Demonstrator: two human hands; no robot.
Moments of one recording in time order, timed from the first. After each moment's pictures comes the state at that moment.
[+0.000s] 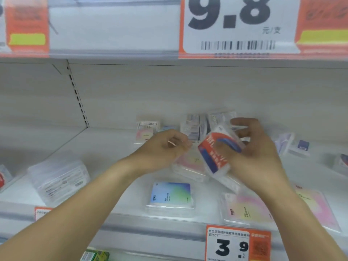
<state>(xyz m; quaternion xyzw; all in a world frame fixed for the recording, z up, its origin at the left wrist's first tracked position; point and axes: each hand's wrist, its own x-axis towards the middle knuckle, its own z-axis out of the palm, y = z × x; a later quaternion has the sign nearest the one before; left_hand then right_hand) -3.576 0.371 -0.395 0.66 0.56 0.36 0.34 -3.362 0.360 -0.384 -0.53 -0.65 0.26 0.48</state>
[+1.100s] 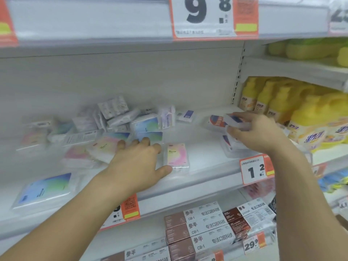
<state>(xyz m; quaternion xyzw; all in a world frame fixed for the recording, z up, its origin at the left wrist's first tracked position) -3.360 0.317 -0.395 0.82 0.56 -0.05 -0.04 -3.085 0.311 -0.377 -0.75 -0.59 0.06 0.28</state>
